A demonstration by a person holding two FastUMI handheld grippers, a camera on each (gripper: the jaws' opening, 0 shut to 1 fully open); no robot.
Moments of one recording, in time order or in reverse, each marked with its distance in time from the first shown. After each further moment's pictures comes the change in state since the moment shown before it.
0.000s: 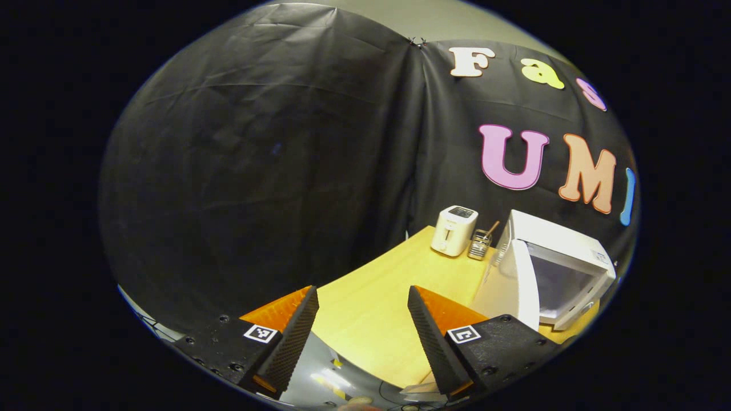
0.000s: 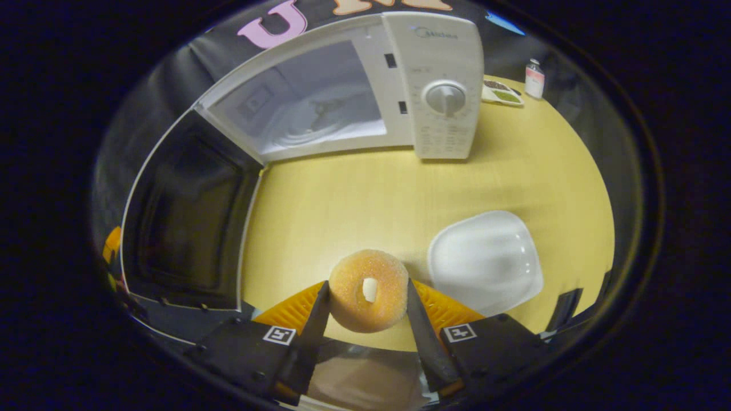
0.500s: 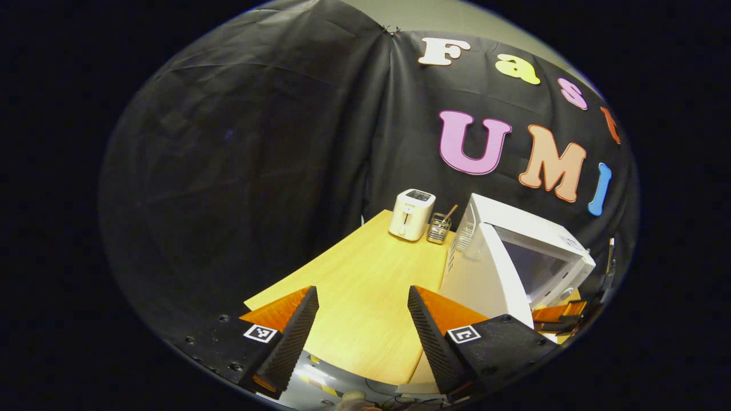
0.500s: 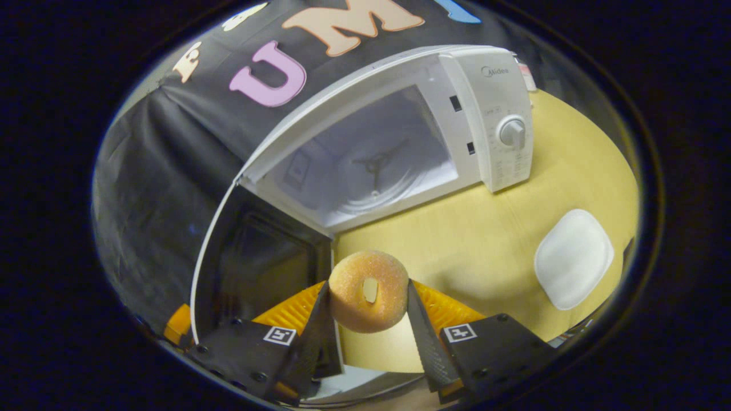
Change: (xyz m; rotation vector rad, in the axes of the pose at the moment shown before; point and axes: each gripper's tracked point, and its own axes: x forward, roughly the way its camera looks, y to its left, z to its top) left arm 0.022 -0.023 -0.024 0.019 0.083 -0.253; right arm 0.011 0.111 0.076 0.296 -0.293 0.179
